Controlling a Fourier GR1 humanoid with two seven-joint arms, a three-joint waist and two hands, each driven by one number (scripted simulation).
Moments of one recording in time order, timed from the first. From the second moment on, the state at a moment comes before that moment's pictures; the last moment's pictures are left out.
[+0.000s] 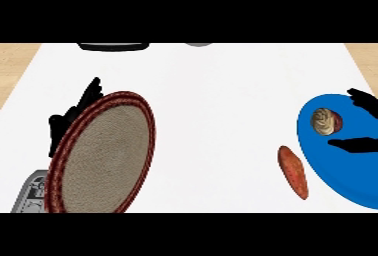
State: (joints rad) left arm -0.23 0.21 0.00 -1.43 -0.06 0.05 0.09; right arm -0.39 -0.55 -0.26 -0.75 0.30 0.05 -0.43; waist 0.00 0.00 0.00
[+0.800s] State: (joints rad) left arm -0.25 0.21 0.02 -1.44 -0.06 0.03 0.11; right arm -0.27 -0.86 -0.63 -0.48 -0.01 0.33 -0.56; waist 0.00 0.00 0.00
